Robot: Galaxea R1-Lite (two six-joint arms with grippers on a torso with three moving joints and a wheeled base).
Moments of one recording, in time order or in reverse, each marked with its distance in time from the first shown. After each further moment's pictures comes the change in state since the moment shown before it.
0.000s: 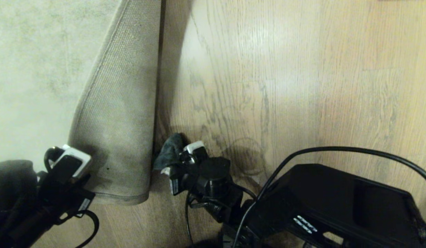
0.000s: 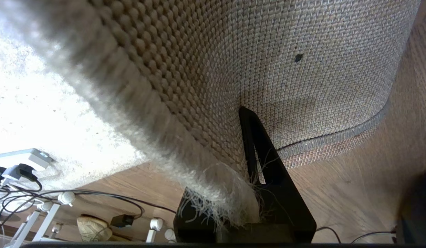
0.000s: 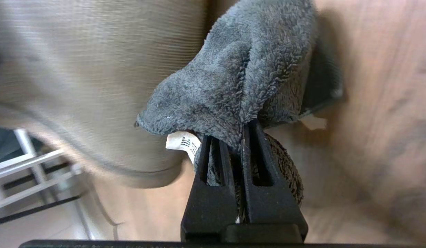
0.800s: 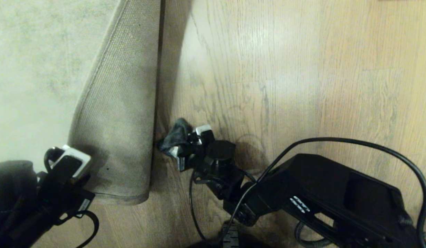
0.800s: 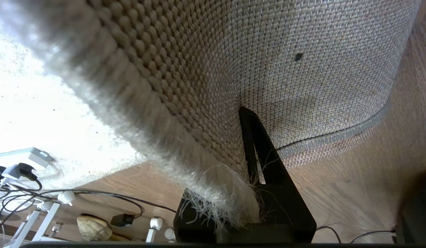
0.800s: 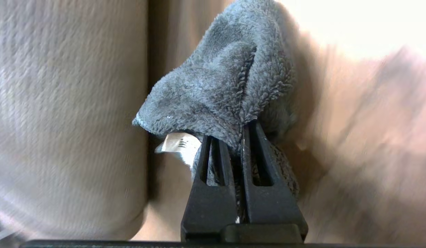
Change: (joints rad) left arm 0.000 0.000 0.002 0.001 0.001 0.000; right arm -0.080 0.045 -0.161 0.014 -0.011 -0.034
